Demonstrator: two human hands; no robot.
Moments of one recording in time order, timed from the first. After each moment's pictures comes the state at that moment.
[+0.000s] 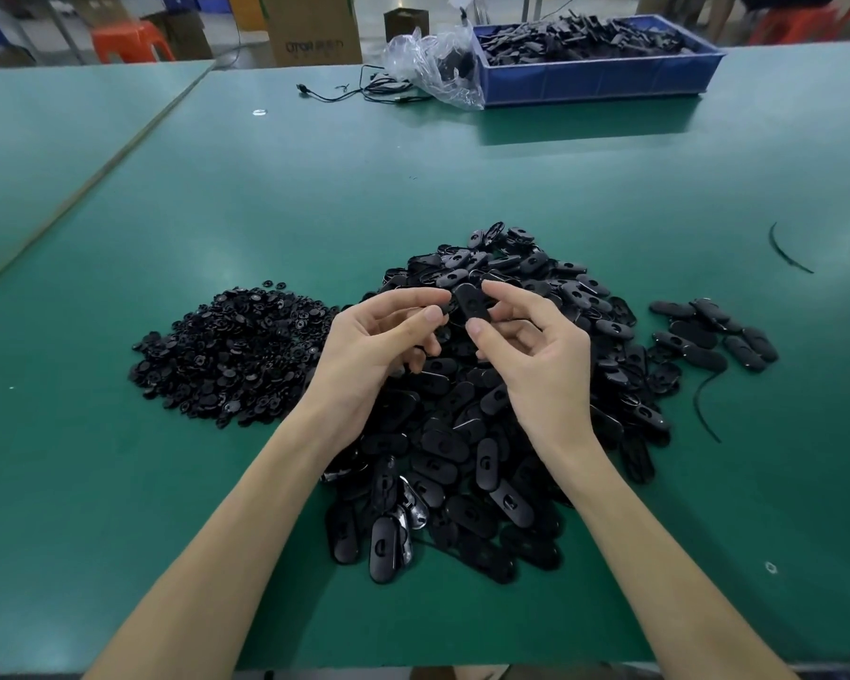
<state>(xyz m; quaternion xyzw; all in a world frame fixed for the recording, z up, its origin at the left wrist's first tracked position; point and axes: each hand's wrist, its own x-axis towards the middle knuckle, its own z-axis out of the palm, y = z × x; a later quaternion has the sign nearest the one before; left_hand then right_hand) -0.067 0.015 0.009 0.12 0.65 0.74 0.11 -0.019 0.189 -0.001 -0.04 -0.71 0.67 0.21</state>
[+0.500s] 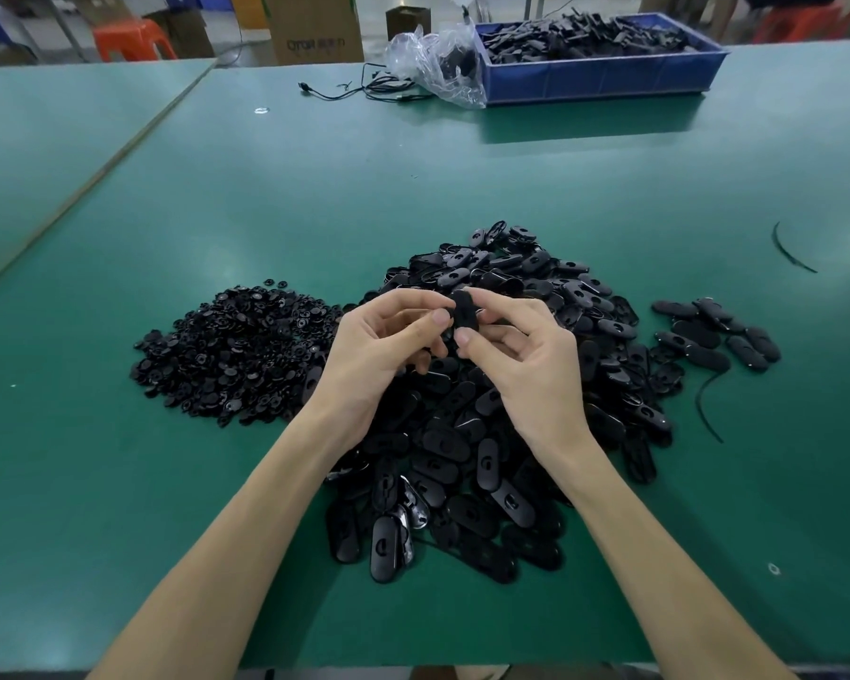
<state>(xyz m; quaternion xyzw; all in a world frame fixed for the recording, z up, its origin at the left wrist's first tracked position) -0.060 0.021 0.013 0.13 0.64 0.75 0.10 -0.018 0.185 0.001 0.00 -0.70 0.69 0.17</state>
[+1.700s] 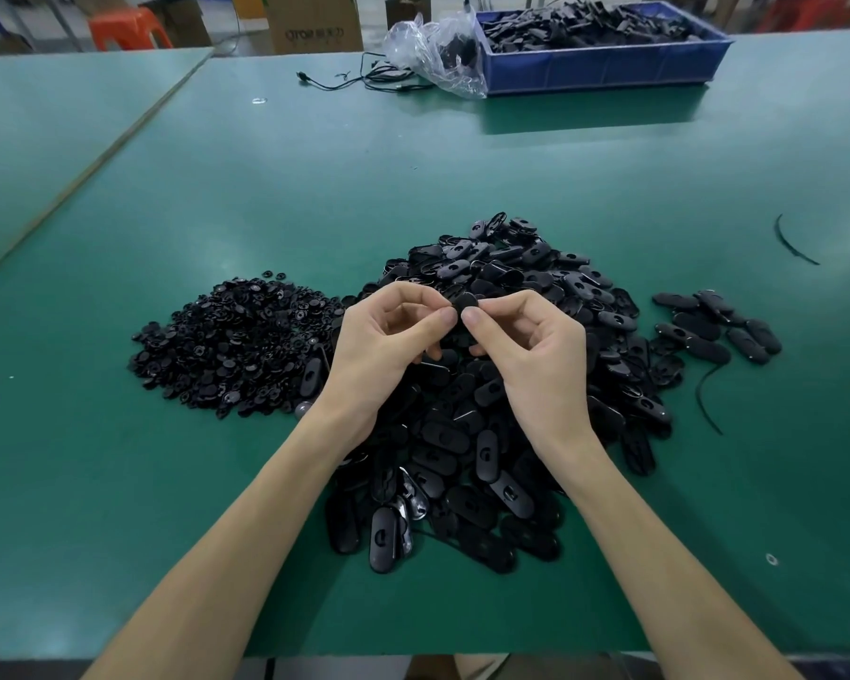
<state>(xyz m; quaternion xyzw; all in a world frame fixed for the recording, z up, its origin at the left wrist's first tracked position) -0.054 0.028 0.016 0.12 0.70 0.70 0.04 -0.014 0.186 0.001 -0.02 -0.69 0.70 0.20</state>
